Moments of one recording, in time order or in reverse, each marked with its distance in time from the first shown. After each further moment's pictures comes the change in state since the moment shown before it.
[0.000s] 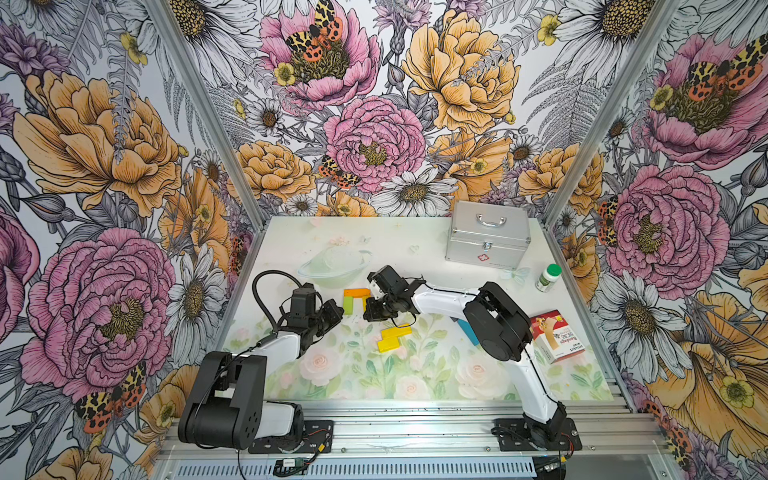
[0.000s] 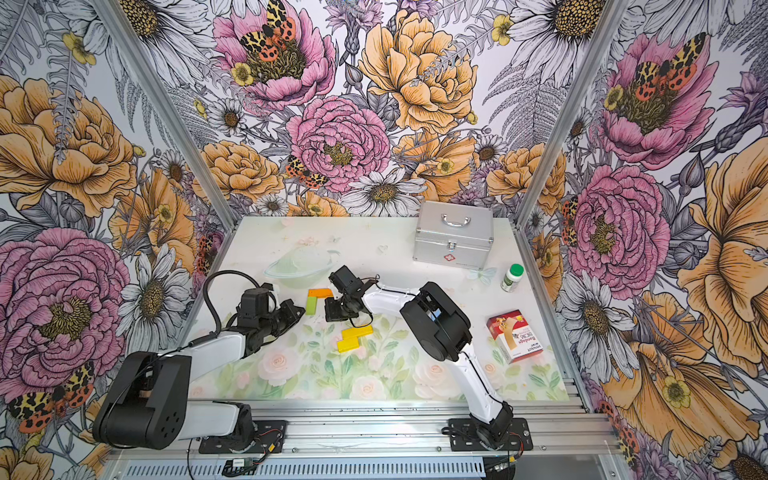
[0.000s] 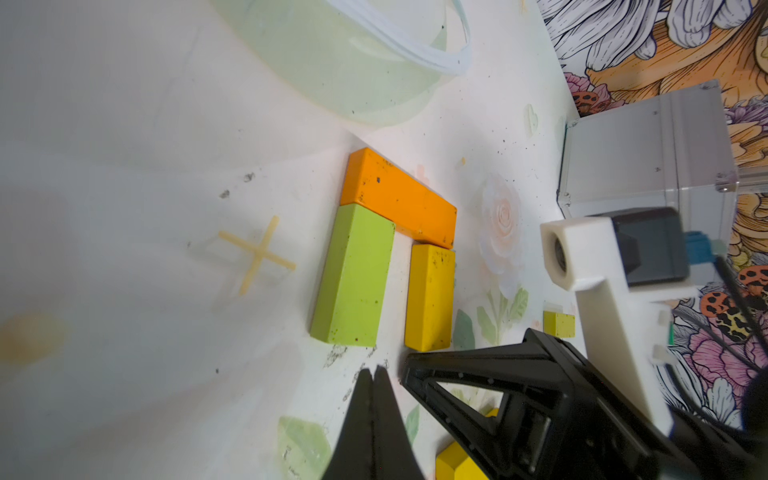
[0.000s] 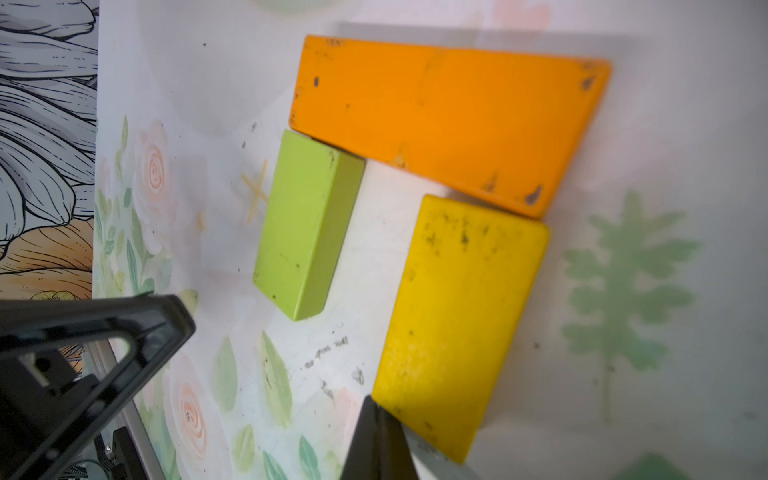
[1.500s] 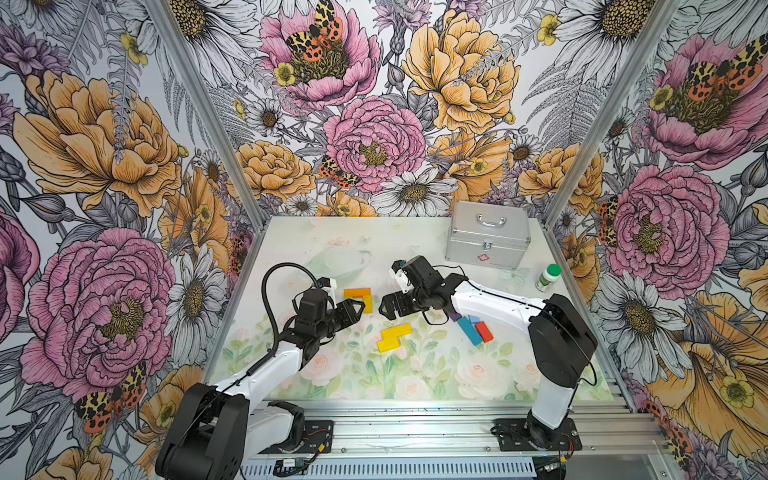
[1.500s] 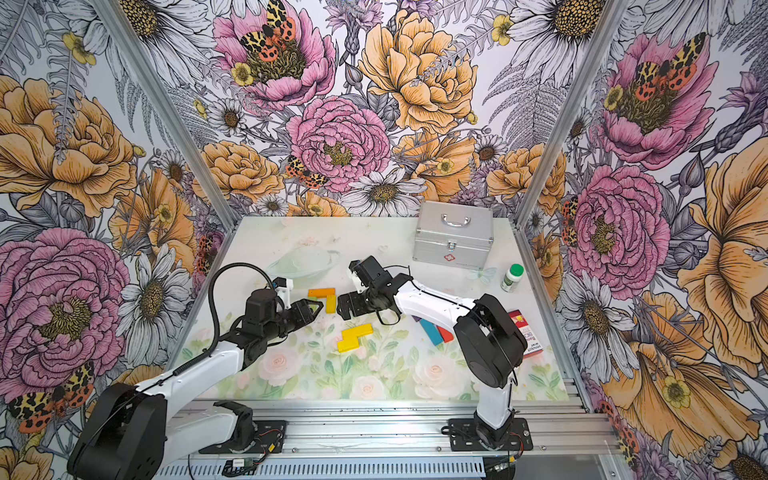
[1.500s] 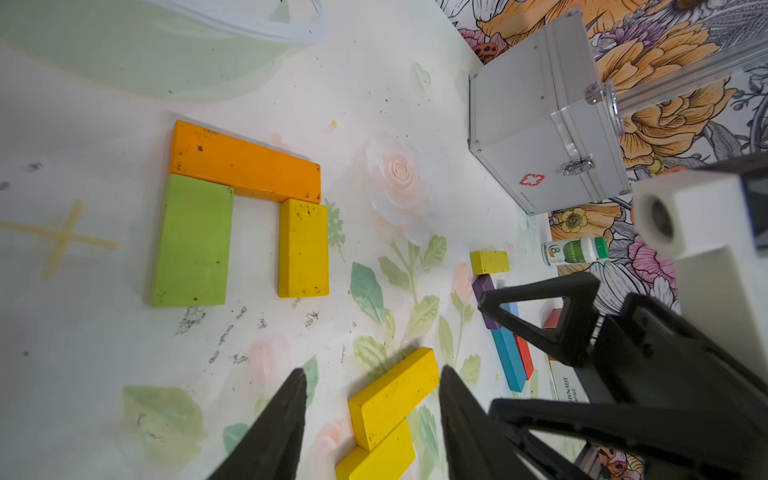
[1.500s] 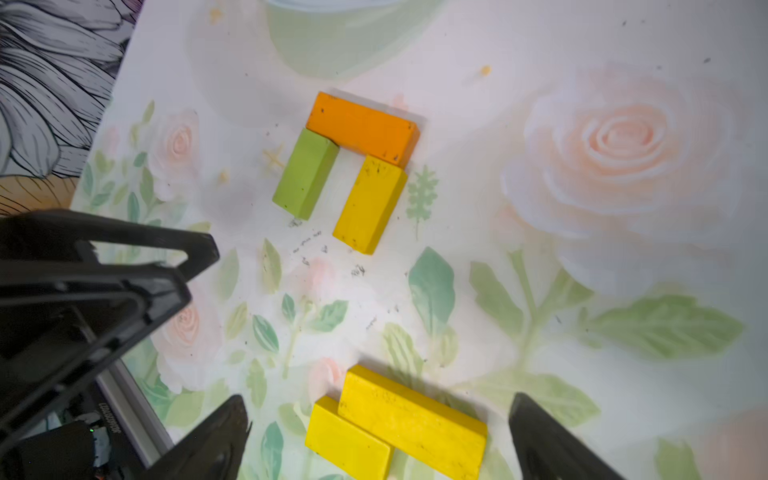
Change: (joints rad) left arm -0.179 -0.196 0.002 -0.053 -0.028 0.024; right arm -0.021 -0.436 -0.301 -0.178 0.178 -0.241
